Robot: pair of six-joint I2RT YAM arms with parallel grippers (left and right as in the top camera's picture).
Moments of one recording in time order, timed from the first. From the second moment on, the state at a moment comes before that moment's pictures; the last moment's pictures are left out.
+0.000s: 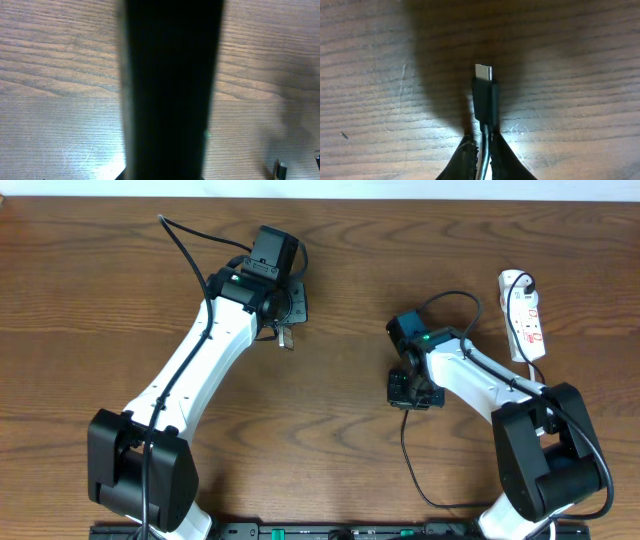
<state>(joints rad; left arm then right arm) -0.37 1.75 1.48 -0.83 0.02 -0.43 0.40 1.81 1.04 -0.83 -0.03 0.53</state>
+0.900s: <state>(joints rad) -0.11 1.68 1.48 -0.41 0.95 -0.53 0.12 1.71 0.98 -0.55 -1.43 -0.27</state>
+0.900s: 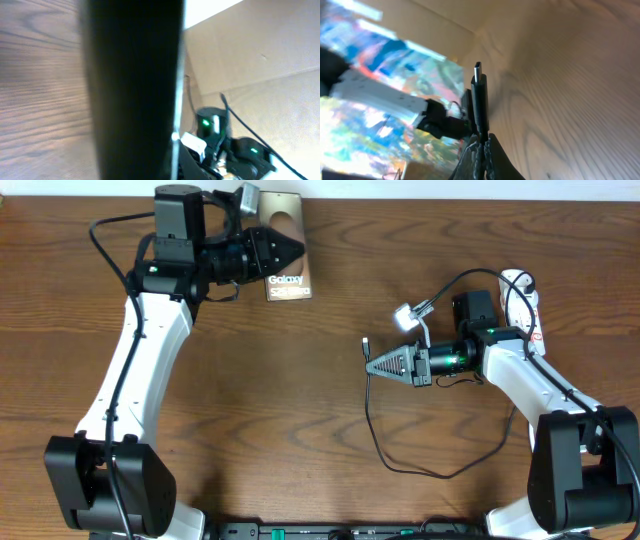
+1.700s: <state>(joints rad) -0.26 1.68 1.48 -0.05 0.99 -0.82 0.20 1.52 0.98 0.01 -1.54 0.06</state>
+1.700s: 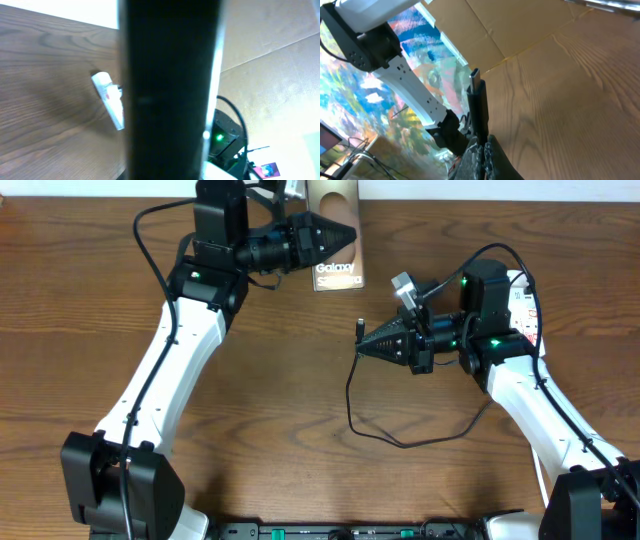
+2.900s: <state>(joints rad) -0.33 1.68 1.48 0.10 1.01 -1.00 0.20 1.52 0.98 0.29 -1.36 0.47</state>
